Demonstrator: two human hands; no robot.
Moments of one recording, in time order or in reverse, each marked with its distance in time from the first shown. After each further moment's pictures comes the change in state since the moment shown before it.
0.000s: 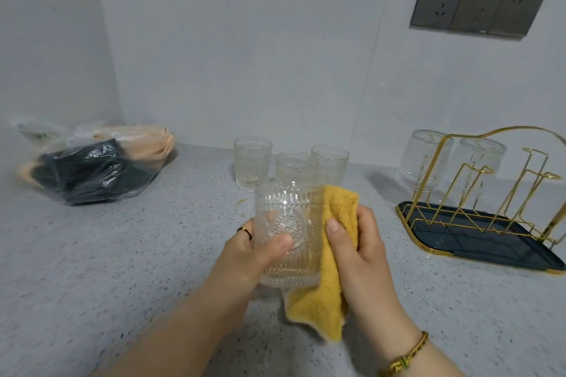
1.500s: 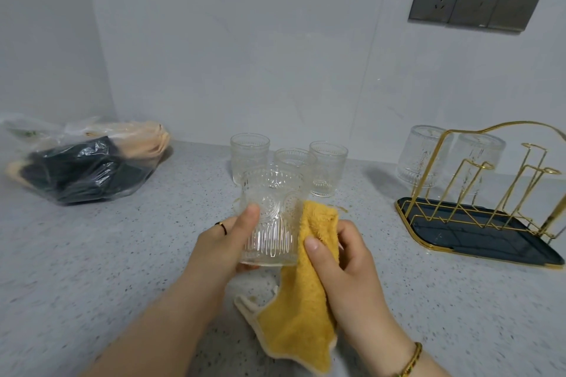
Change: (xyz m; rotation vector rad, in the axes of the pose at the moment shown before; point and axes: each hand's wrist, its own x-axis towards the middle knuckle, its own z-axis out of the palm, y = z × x) left_hand 0.005 0.015 -0.009 0.080 0.207 -0.030; right_hand -0.013 -0.001 0.012 0.097 -0.051 0.094
